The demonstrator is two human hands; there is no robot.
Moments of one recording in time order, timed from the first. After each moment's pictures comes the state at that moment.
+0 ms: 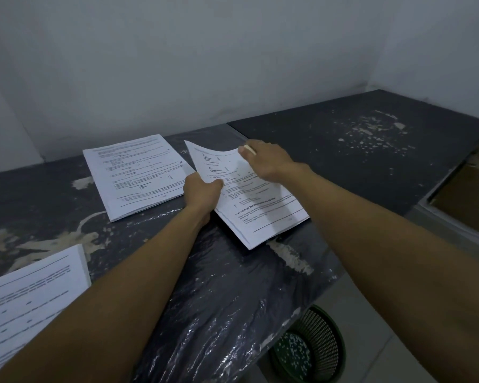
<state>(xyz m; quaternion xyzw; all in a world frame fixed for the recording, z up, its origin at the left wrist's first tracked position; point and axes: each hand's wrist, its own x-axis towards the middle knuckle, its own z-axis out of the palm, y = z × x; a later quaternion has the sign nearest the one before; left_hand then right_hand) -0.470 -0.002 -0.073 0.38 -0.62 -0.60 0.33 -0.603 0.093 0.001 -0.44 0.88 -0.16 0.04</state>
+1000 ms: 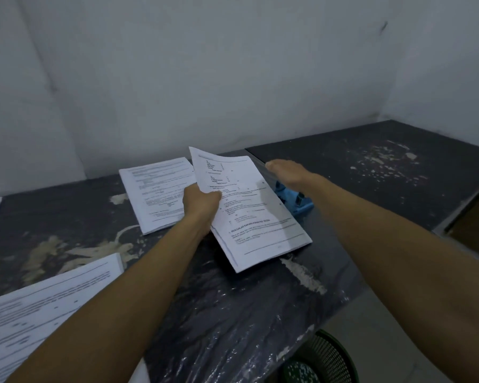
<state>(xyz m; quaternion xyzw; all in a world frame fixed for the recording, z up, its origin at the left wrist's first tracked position) -0.424 -0.019 -0.031 0.39 -0.58 -0.63 0.35 -0.609 0.093 0.034 -0.39 0.88 -0.23 0.16</state>
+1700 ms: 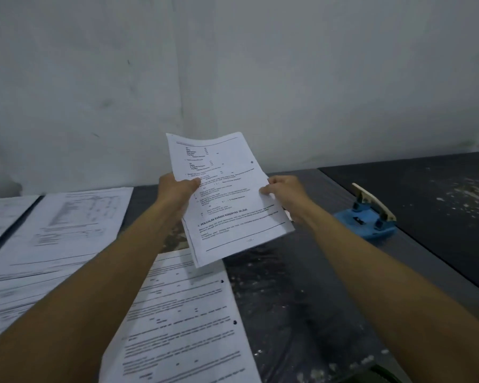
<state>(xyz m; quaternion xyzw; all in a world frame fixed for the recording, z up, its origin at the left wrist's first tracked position) -0.210 -0.111 0.039 0.44 -0.53 -0.58 0.43 -0.425 0.004 0.035 -0.37 0.71 -0.53 0.27</state>
